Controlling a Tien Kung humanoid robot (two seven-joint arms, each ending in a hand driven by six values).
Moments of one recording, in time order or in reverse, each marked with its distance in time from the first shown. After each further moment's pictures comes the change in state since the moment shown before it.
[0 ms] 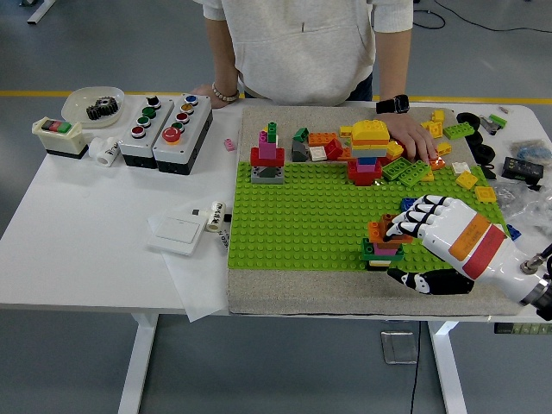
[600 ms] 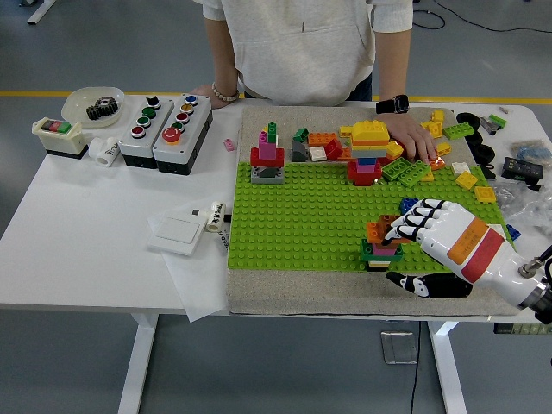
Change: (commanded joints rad) left arm 0.004 0.000 -0.007 0.000 0.015 -0.004 0.006; right arm -0.004 0.002 -0.012 -0.001 -0.003 0.009 -0.004
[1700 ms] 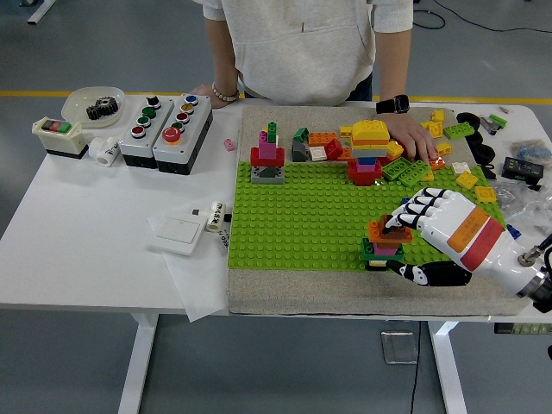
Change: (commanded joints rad) left arm -0.009 0.003 0.008 0.000 -0.008 -0.001 -0.006; right arm 0.044 0.010 -0.007 -0.022 0.022 -0.011 -0.007
